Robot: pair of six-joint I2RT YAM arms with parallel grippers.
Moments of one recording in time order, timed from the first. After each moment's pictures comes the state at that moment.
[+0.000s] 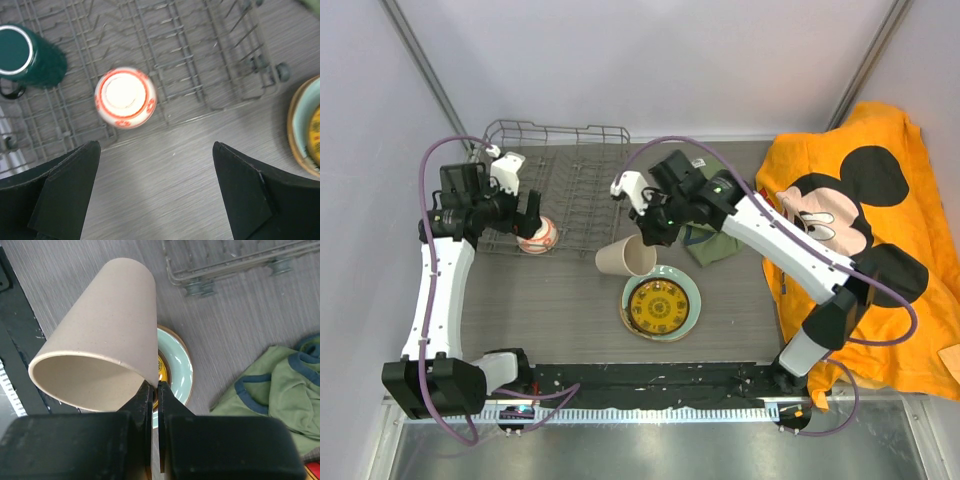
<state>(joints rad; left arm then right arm) 0.08 1.18 1.25 -0.81 0.39 0.33 0.78 1.59 1.70 -0.97 -0.27 -0.31</state>
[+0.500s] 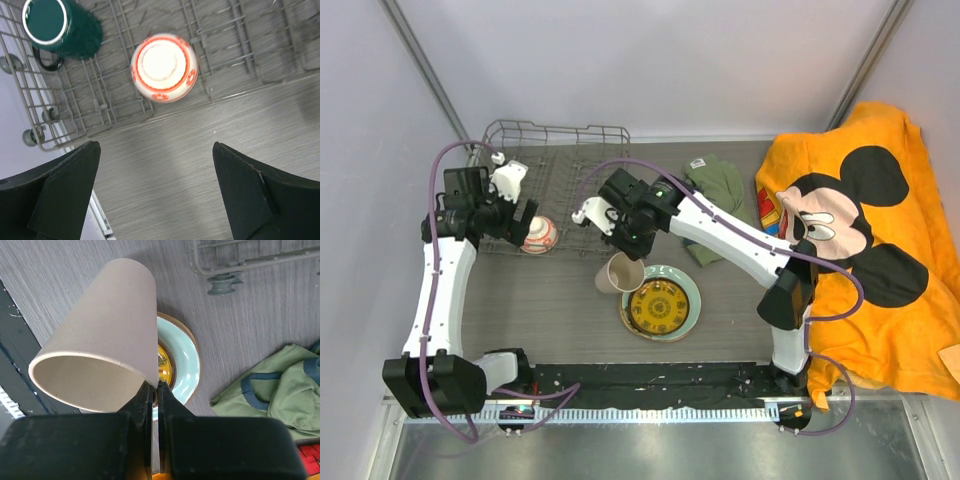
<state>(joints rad) 0.08 1.18 1.23 -0.84 0.21 0.47 0.95 1.89 1.96 -1.19 -0.09 -0.34</state>
